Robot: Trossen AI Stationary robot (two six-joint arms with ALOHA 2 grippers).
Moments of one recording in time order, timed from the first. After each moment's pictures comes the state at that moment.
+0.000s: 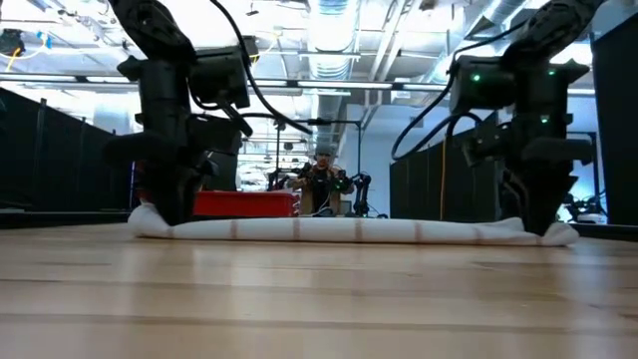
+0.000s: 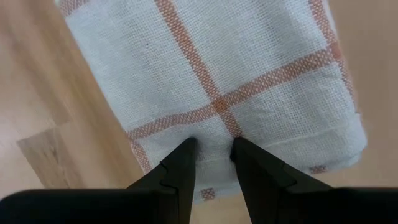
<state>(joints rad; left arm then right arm) 0.15 1.59 0.75 -0.56 0.00 0.14 -0.17 1.41 0.65 -0.69 -0.04 0.18</state>
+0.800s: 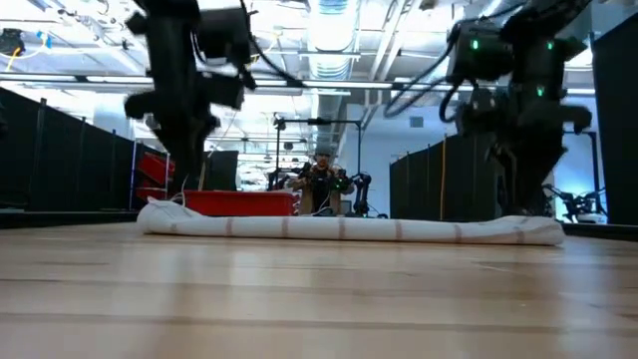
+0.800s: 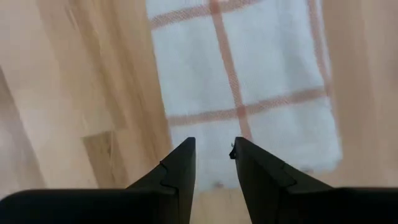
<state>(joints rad) 0.16 1.39 1.01 -0.90 -0.13 0.11 -0.11 1.31 0.76 -0.81 -0.05 0.14</state>
